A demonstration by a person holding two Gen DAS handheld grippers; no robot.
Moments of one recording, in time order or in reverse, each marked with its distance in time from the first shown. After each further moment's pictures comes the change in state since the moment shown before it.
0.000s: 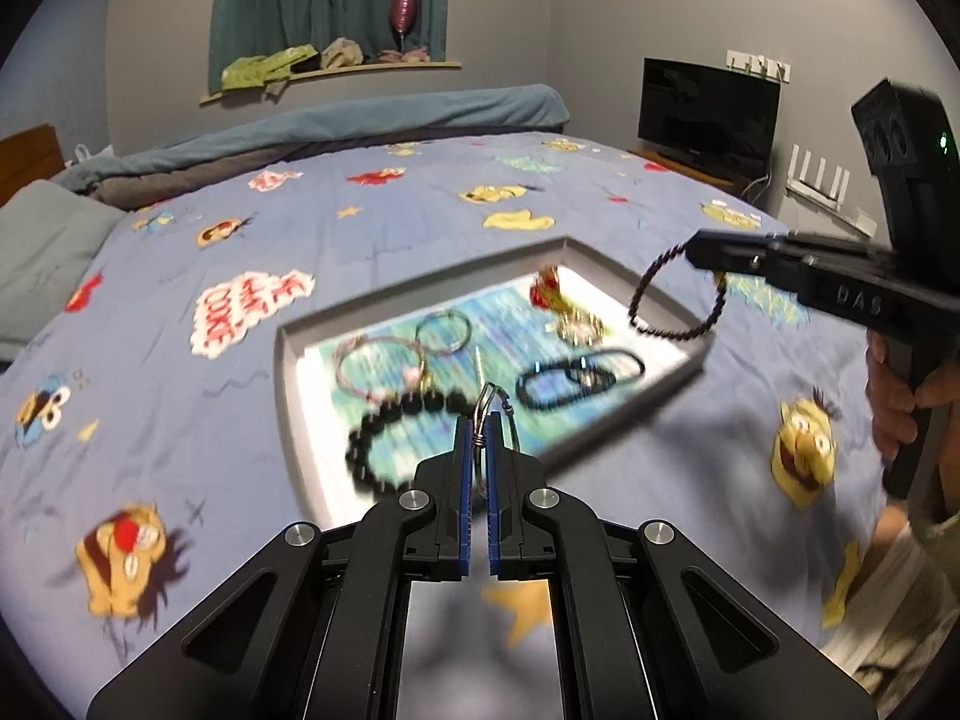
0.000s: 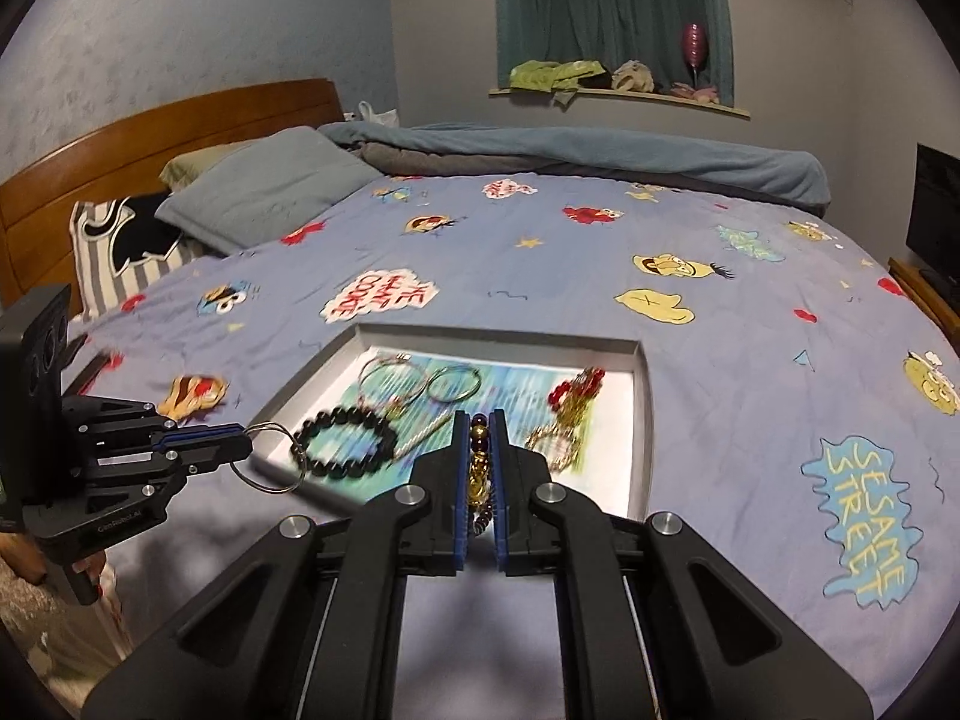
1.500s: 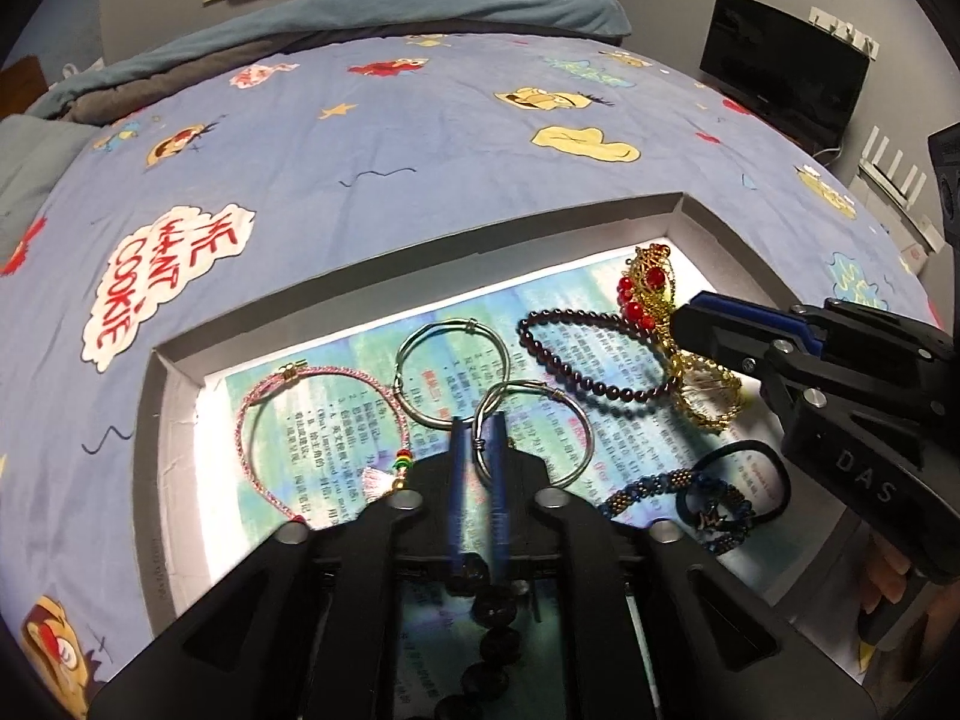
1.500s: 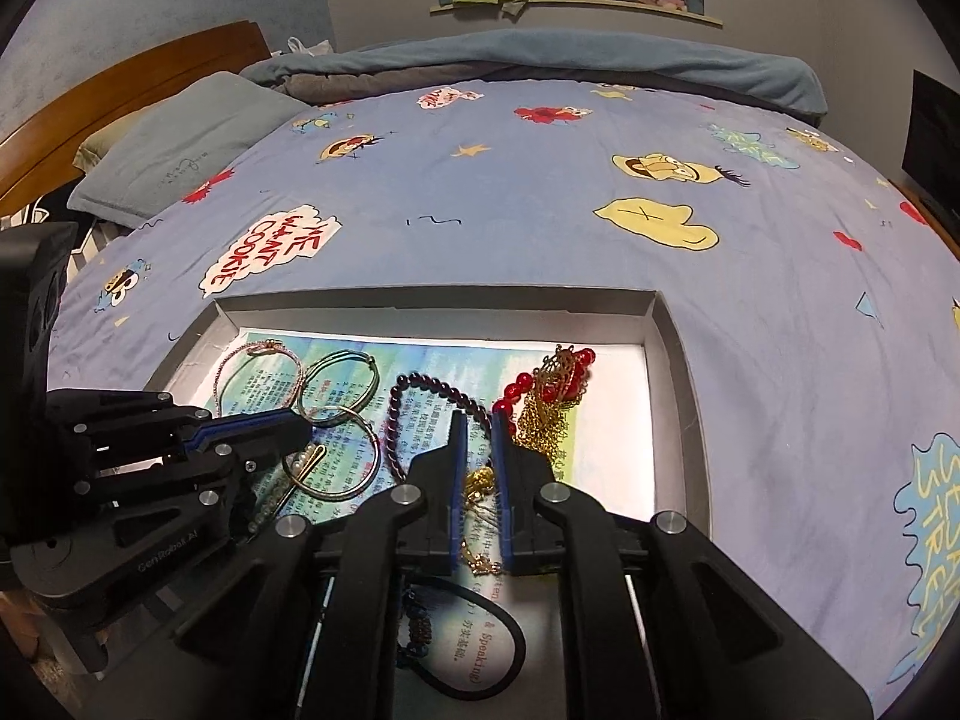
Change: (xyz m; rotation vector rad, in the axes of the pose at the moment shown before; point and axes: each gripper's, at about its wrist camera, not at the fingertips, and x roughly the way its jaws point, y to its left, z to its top) left arm 0.162 0.019 0.050 -0.103 0.254 0.044; right arm 0.136 -0.039 0.006 0.091 0.197 -0.073
